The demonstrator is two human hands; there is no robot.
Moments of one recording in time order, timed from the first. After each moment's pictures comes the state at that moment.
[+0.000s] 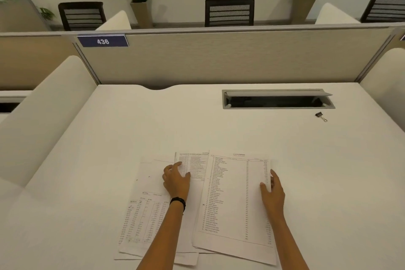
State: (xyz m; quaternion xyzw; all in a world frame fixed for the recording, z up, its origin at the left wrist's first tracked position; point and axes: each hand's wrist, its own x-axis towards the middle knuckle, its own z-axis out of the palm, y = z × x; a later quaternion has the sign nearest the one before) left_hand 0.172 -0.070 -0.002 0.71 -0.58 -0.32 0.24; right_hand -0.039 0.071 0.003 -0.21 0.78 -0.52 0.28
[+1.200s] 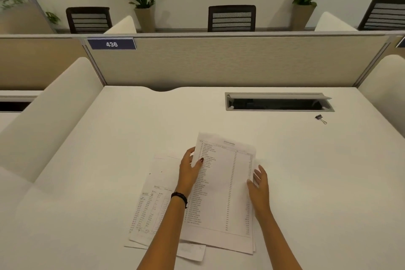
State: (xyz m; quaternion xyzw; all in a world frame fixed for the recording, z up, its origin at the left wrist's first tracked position) left_hand 0.171 -0.059 0.049 0.50 -0.57 -0.55 0.34; right_hand 0.005 0.058 0.014 -0.21 0.71 -0.57 0.36
